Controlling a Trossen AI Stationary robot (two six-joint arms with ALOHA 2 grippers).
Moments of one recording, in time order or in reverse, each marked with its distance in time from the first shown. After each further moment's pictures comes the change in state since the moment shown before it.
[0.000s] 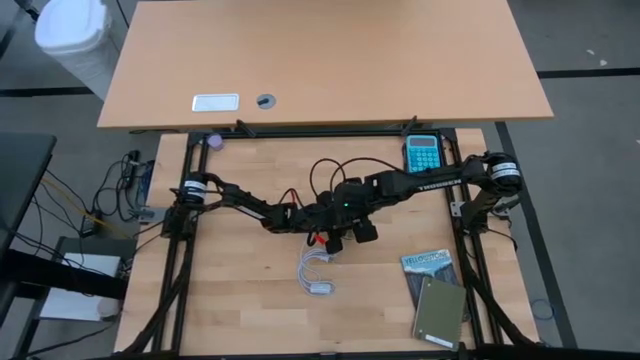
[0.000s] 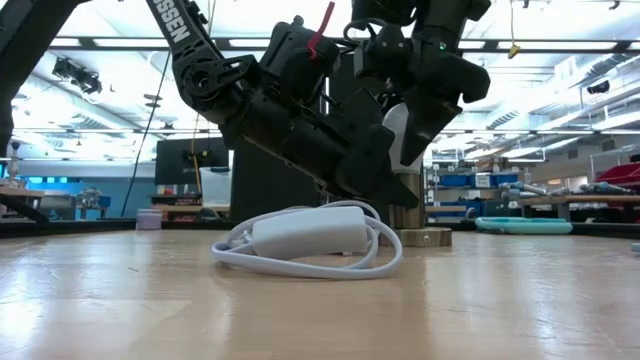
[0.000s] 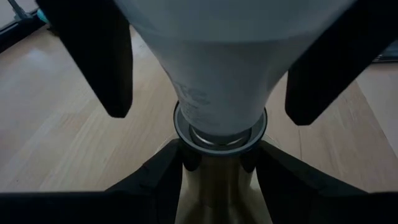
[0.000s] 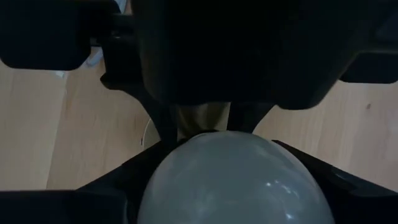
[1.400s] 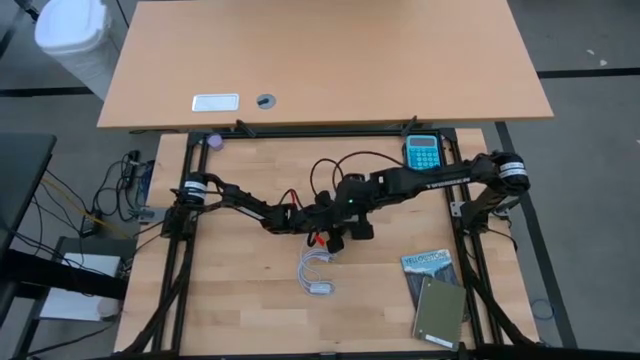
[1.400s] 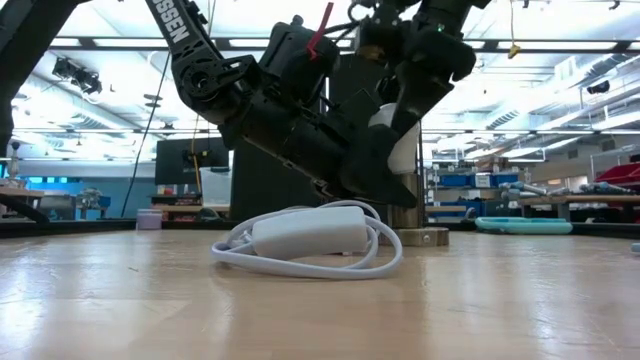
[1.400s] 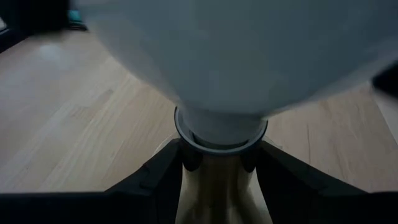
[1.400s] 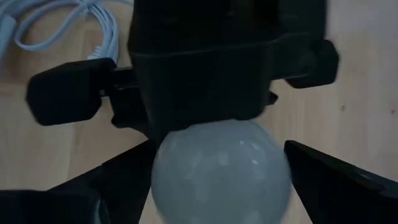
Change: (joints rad) left arm -0.006 0.002 -0.001 0.009 -0.043 -0.049; right arm -0.002 -0.066 -0.002 0.043 0.023 0.117
